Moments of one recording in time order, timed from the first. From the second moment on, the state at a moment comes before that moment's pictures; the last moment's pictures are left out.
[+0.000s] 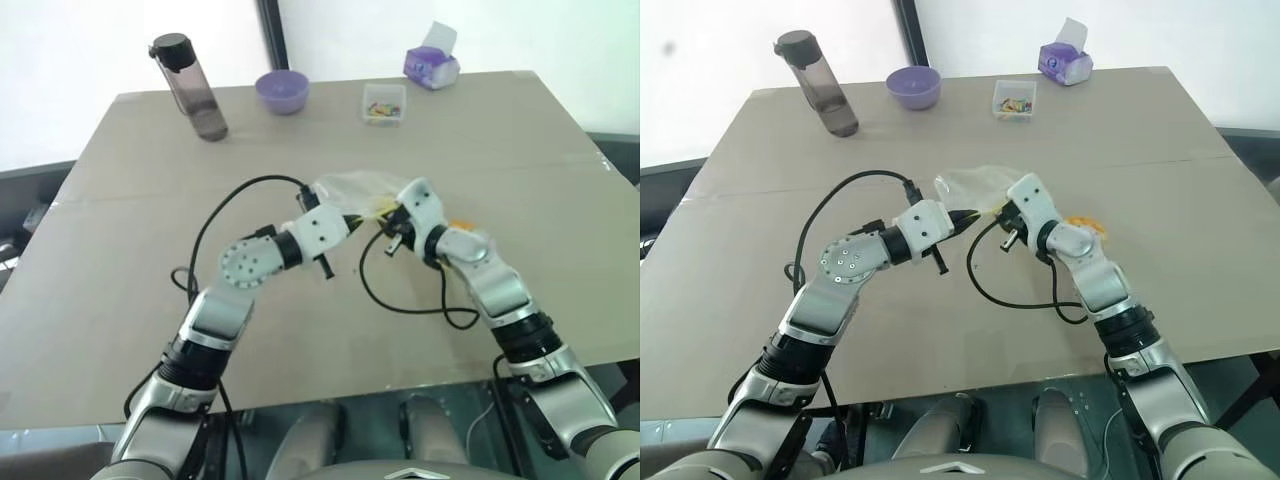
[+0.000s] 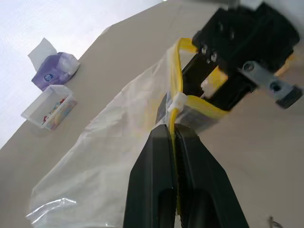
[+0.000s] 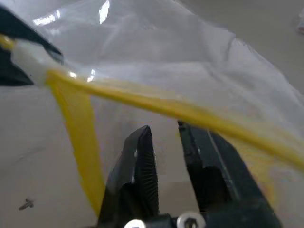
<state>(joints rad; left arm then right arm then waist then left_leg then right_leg) -0.43 0.47 -0.21 -0.14 0.05 0.08 -0.72 -0.60 -0.32 0.36 0.11 -0.13 0.29 0.53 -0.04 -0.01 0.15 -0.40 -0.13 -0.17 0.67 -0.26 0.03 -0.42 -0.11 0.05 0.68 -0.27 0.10</state>
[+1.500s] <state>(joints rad) -0.45 0.37 -0.21 -0.13 0.10 0.24 -0.54 -0.35 -0.43 0.20 -0.20 -0.17 0.13 0.57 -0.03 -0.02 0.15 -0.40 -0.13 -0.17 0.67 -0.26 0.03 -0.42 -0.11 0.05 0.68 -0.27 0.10</state>
